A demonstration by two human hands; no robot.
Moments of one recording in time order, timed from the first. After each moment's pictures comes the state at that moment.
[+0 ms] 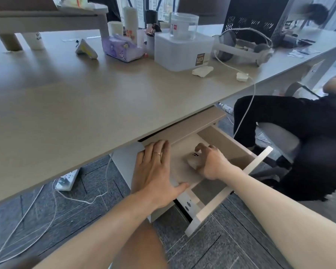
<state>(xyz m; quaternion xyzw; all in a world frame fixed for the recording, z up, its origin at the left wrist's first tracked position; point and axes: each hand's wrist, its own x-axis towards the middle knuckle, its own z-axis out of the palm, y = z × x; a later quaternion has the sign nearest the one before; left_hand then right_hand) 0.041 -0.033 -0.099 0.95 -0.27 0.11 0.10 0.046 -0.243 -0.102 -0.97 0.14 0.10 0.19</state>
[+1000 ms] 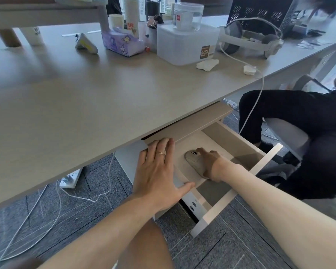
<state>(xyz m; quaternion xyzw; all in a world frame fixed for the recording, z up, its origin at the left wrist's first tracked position) 0.044 -0.031 -0.102 0.95 -0.27 0.10 0.09 0.054 -0.236 -0.118 -0.97 0.13 0.20 0.10</state>
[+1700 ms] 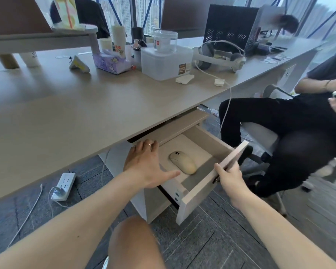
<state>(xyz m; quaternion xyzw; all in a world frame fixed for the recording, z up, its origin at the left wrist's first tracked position) 0.040 -0.033 -0.055 0.96 -0.27 -0.04 0.05 -0.070 -0.263 -0.107 -0.72 0.39 -0.11 0.57</state>
